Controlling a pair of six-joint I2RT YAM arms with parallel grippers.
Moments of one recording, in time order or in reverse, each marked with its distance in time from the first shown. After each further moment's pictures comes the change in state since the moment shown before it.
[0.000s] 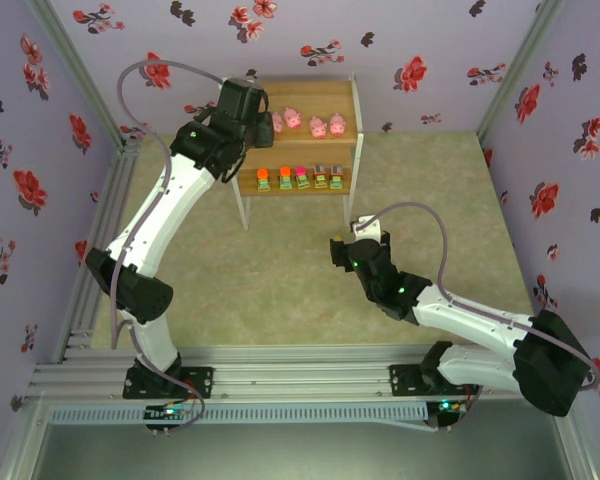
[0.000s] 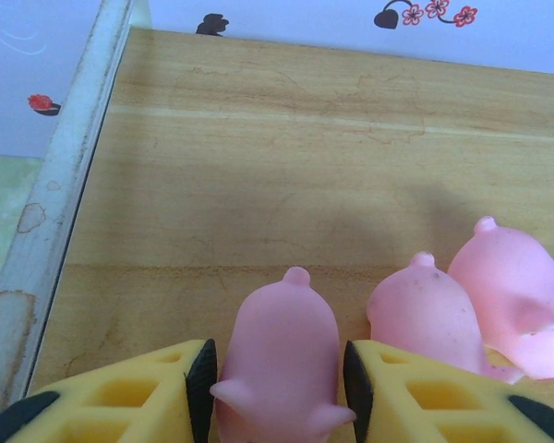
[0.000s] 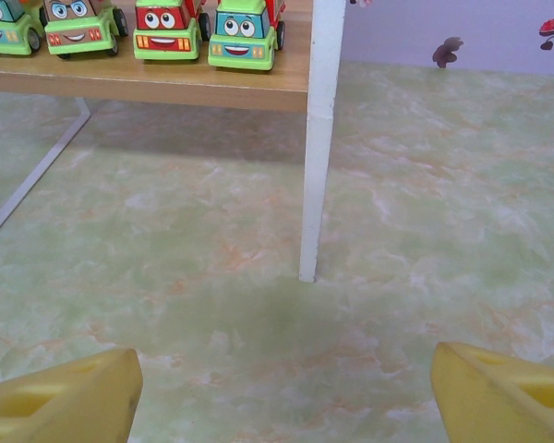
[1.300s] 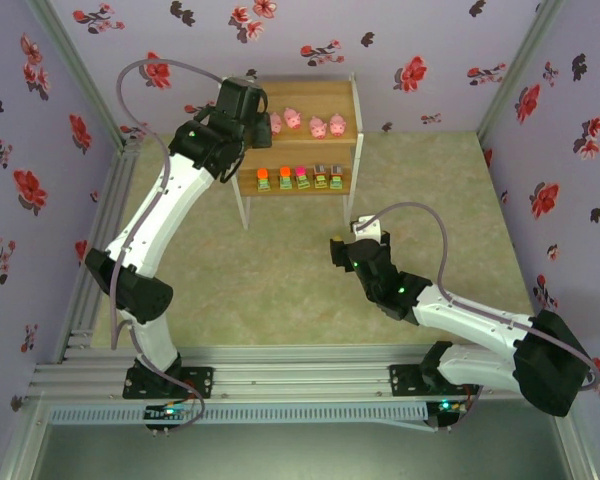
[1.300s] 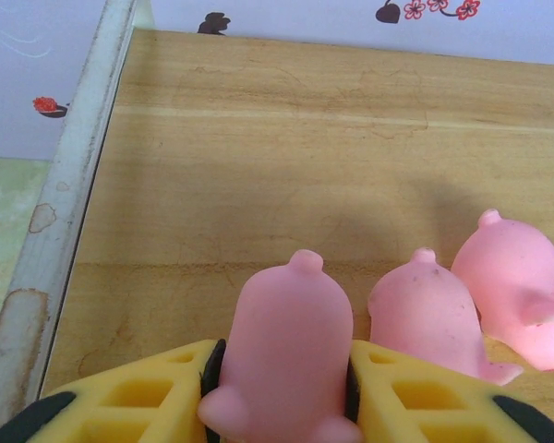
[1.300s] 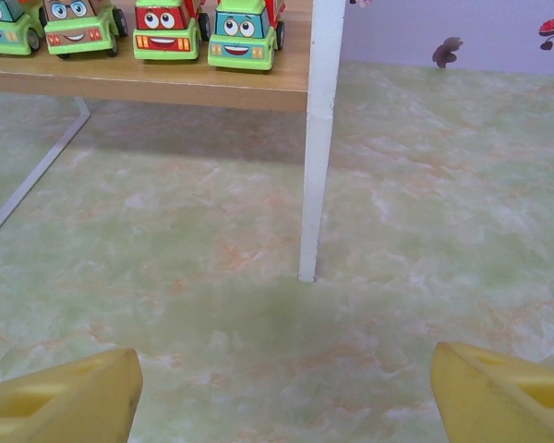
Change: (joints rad) left arm 0.005 0.000 0.010 -0.021 0.001 0.018; right arm 0.000 0.000 0.000 0.000 0.000 0.000
